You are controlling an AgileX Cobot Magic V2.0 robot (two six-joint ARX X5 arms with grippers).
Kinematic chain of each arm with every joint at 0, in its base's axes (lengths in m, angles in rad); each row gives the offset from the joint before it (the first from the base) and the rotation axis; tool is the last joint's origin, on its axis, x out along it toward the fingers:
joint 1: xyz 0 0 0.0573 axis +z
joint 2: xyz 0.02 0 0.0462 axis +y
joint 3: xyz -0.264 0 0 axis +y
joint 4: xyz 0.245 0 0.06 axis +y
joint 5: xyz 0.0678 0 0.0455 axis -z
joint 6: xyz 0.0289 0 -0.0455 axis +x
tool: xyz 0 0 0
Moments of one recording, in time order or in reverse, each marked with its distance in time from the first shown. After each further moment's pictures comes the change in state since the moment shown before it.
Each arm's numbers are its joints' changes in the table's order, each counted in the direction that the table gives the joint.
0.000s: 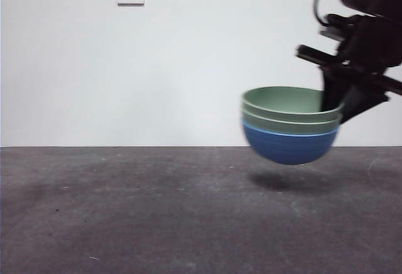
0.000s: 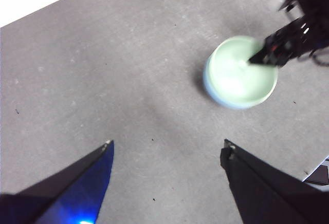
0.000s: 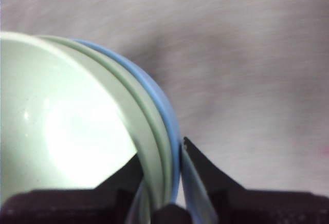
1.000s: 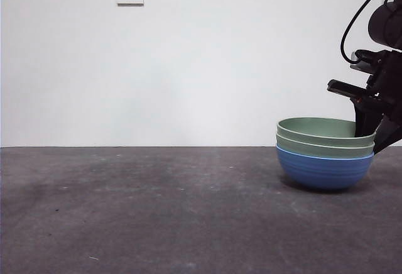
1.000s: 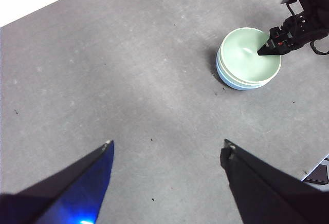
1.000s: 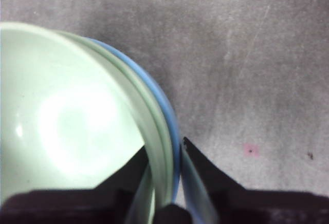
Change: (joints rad) left arm 0.000 0.000 0.000 0.001 0.001 0.000; right arm -0.137 0.130 -0.008 -0.001 -0.013 -0.043
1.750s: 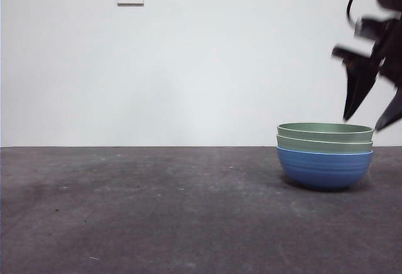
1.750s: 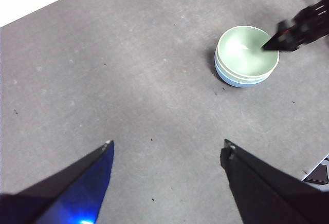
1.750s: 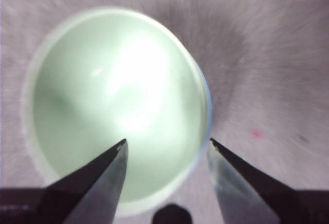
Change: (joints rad) left arm 0.000 0.000 0.000 0.000 0.000 0.000; right arm -0.001 -0.191 0.002 0.103 -0.014 -0.016
